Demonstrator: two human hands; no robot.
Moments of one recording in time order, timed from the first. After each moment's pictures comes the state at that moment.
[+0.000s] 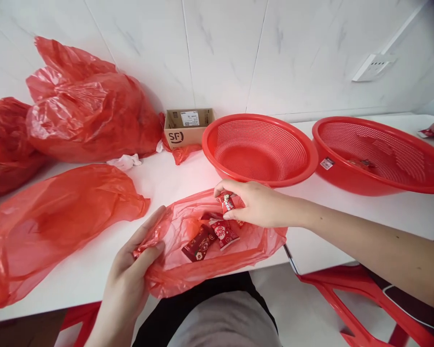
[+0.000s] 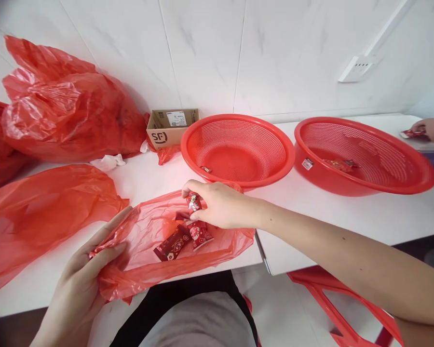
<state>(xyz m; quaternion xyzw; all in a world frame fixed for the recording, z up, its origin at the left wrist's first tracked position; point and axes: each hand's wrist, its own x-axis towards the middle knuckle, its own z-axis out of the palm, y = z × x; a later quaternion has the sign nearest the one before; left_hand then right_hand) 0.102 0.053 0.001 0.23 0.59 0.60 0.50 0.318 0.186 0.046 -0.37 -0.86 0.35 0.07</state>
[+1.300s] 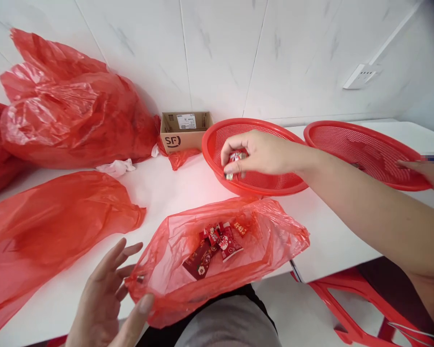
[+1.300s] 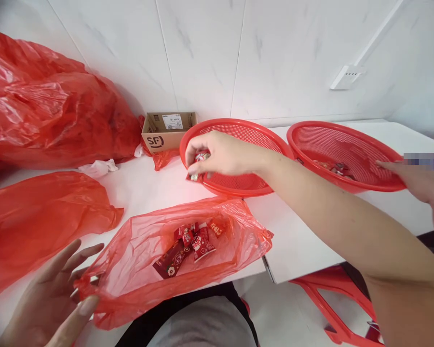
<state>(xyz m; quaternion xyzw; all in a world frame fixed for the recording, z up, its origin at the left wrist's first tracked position) 0.074 0.020 -0.021 0.41 0.68 0.52 0.31 0.308 0.260 0.094 -0.34 -0.86 0.35 0.13</state>
